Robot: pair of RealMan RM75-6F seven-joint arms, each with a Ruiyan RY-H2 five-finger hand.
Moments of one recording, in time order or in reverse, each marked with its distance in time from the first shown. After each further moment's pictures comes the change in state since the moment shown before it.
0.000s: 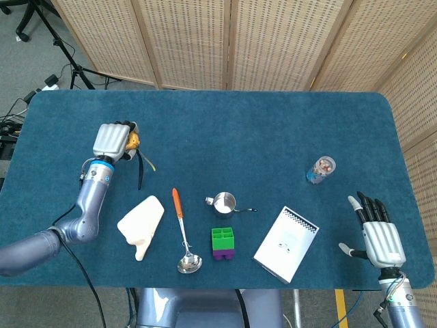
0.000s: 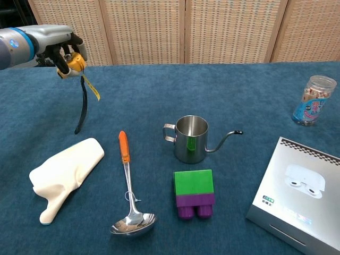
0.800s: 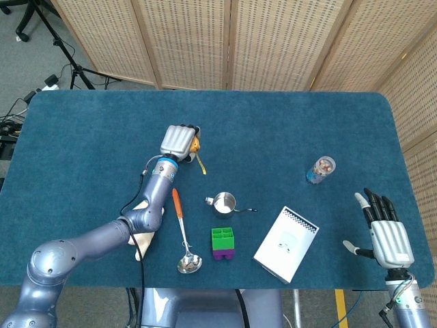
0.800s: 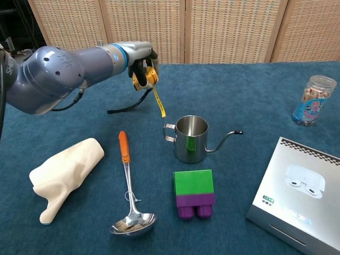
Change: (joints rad) left arm -0.307 -0.361 -0.073 0.367 -0.129 -0.147 0.079; right arm -0.014 0.031 0.003 -0.006 -0.045 0.059 0.066
